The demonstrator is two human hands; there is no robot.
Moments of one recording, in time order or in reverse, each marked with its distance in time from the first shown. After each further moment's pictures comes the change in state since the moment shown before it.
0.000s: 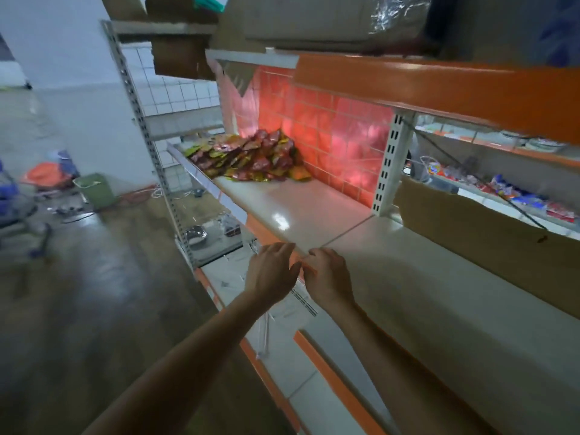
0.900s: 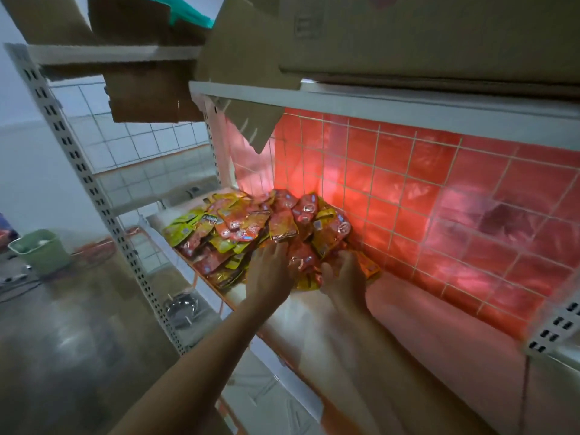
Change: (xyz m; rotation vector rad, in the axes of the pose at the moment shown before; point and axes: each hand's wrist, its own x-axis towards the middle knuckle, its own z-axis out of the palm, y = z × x) left_hand 0.376 -0.224 -0.009 -0.068 0.089 0.036; right_hand 0.386 -0.077 0.155 0.349 0.264 0.344
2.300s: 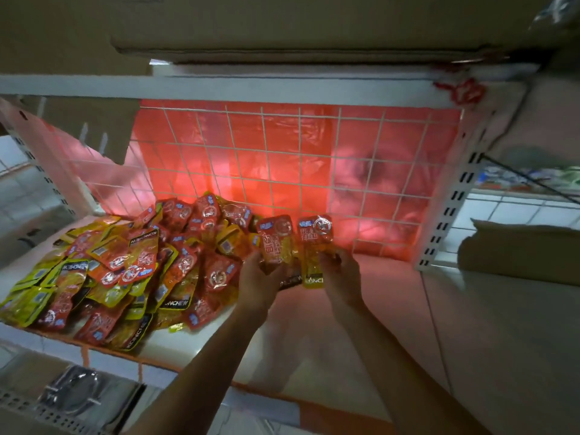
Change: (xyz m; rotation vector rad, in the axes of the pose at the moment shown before) left_hand 0.009 0.063 0.052 -1.178 -0.396 -0.064; right_hand -0.015 0.038 -0.062 0.237 0.483 0.301
